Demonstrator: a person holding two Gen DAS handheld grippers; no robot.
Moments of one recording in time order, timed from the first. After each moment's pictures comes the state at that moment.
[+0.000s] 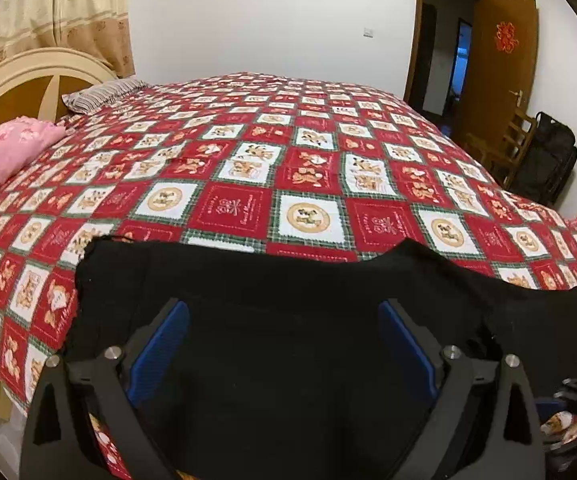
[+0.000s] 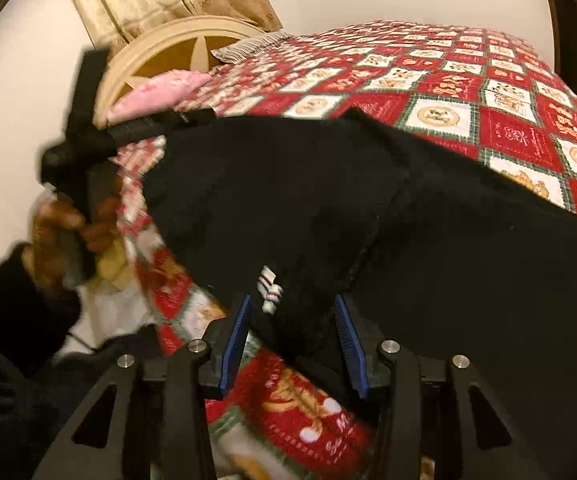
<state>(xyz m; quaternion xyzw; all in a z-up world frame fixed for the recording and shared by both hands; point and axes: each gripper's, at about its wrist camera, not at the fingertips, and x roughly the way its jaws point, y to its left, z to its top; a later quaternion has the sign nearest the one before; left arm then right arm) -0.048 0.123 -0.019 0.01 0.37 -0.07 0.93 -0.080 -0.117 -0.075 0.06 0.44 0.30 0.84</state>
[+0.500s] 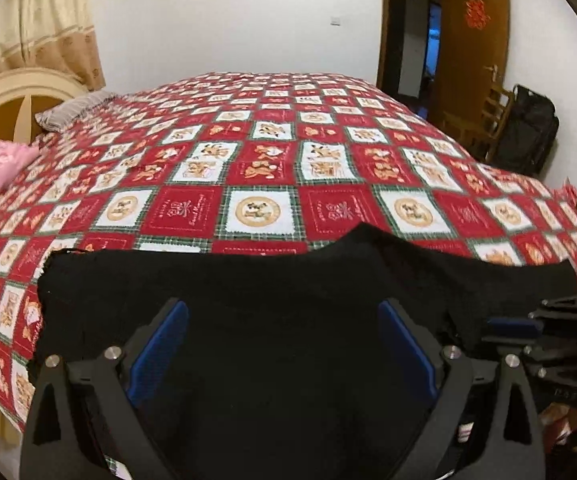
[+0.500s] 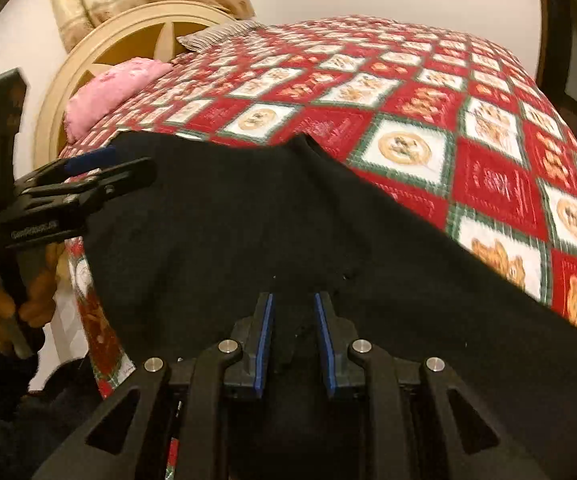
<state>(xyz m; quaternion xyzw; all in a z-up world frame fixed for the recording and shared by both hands) -0.055 0.082 -0.028 0.05 0.37 -0.11 0.92 -0.005 -0.104 -0.082 0.01 0.46 0.23 0.86</state>
